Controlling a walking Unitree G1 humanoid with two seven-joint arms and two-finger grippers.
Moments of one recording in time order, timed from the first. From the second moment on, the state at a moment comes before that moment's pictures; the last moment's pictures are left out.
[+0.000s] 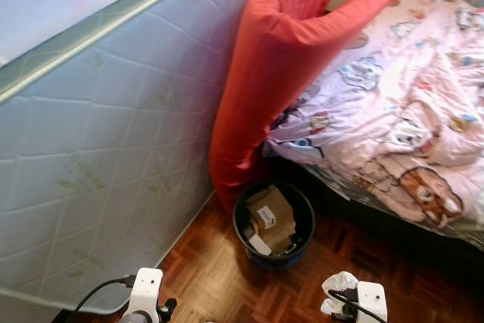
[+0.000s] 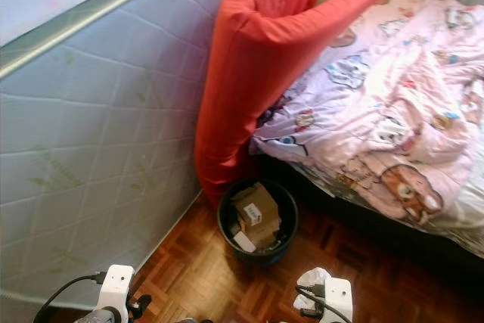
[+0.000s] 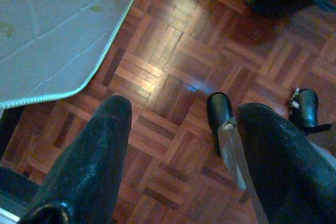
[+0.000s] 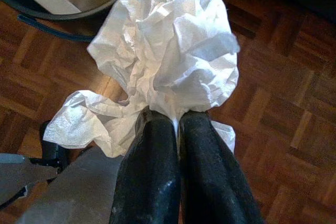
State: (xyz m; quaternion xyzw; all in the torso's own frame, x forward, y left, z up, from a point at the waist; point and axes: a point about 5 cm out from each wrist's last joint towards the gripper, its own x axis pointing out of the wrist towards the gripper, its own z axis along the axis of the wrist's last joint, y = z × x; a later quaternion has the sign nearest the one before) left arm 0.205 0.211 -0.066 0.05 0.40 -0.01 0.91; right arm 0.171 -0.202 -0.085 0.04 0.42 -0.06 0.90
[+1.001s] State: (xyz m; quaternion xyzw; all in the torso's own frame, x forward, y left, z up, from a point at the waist) left arm 0.205 0.208 -0.067 0.04 0.41 -0.01 0.91; right arm 0.174 -0.206 -0.083 0.03 0.43 -0.06 0.90
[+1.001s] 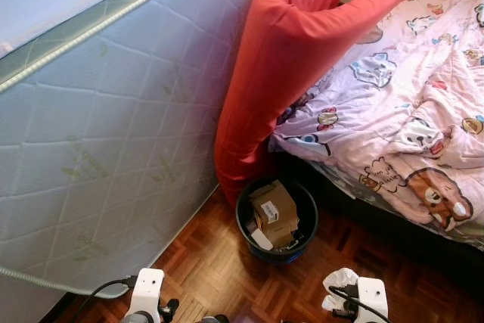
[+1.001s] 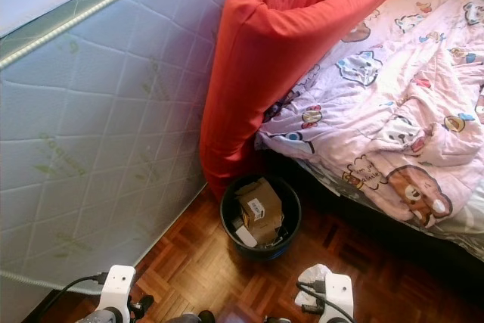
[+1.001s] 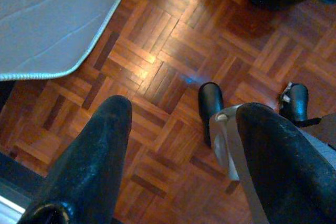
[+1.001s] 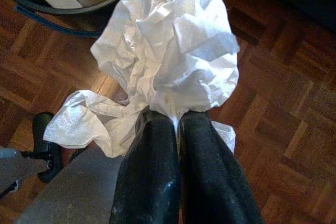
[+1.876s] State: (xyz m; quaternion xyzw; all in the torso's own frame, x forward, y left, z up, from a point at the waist) left arm 0.206 0.205 -0.067 0.04 0.41 -0.02 0.91; right arm 0.167 -0.208 -0.086 0.03 0.44 -0.07 0.90
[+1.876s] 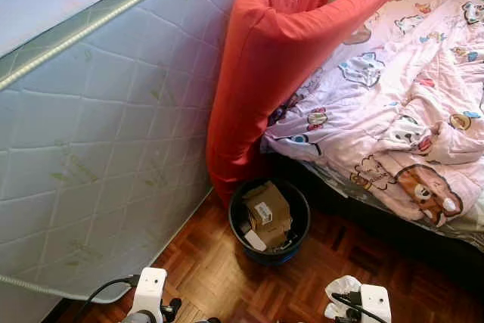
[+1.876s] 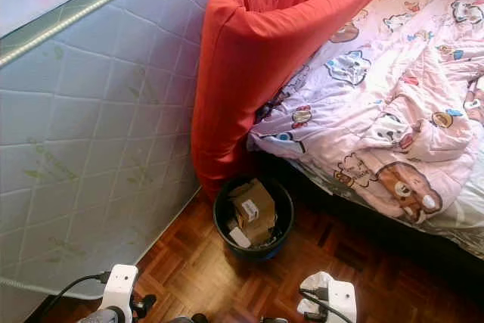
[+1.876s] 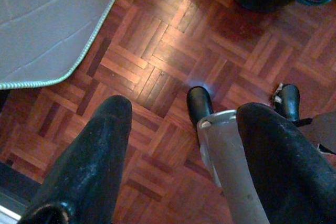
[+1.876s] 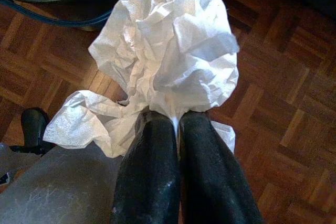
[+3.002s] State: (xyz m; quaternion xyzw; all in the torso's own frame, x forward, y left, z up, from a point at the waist) left arm 0.205 0.213 -0.066 0.05 0.41 -0.01 0.91; right arm 0.181 -0.193 -0.080 0.04 0.40 -0.05 0.91
